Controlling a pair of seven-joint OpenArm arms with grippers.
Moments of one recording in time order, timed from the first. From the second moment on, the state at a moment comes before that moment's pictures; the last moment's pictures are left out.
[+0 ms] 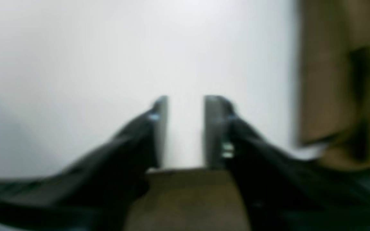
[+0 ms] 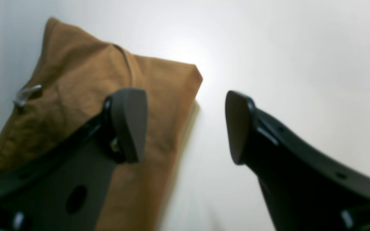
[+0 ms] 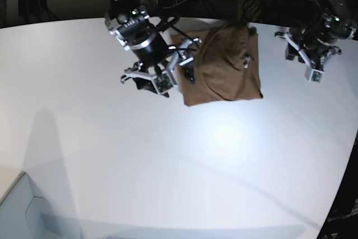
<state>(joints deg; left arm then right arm) 16.6 -4.2 -35.0 108.6 -16.5 -39.8 63.7 -20.8 -8.7 -12.4 109.6 -11.9 19.1 -29.1</state>
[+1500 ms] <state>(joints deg) 9.1 2.8 -38.7 95.1 -37.7 -39.8 76.9 -22.8 -3.9 -11.1 113.2 -11.9 19.1 -29.4</state>
